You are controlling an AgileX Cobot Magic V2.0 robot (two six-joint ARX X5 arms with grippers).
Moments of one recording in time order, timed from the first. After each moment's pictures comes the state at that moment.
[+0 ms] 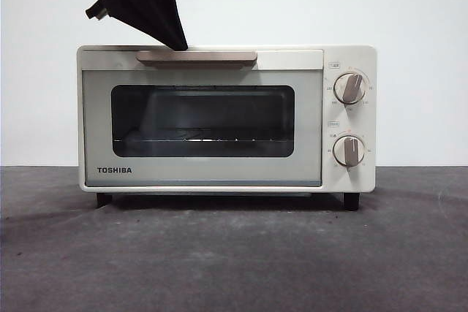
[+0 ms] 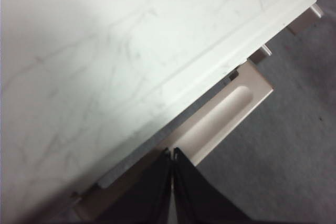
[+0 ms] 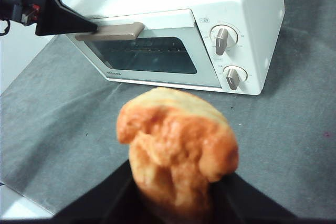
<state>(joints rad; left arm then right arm) -0.49 1.56 1.47 -0.78 0.29 0.08 0.28 0.36 0.81 -0.88 -0.34 0.32</state>
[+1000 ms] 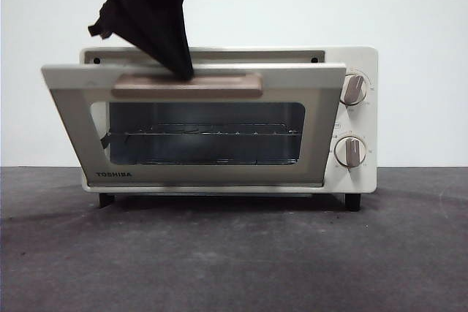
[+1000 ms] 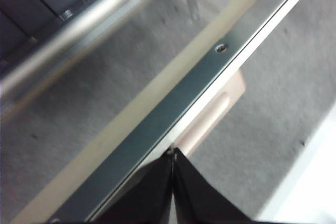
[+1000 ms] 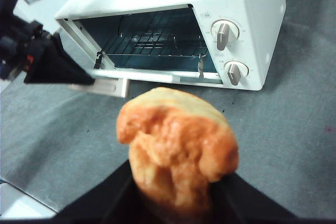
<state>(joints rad) -0.62 1.54 1.37 -0.91 0.29 0.08 0.28 0.36 0.81 -0.90 -0.34 0.33</state>
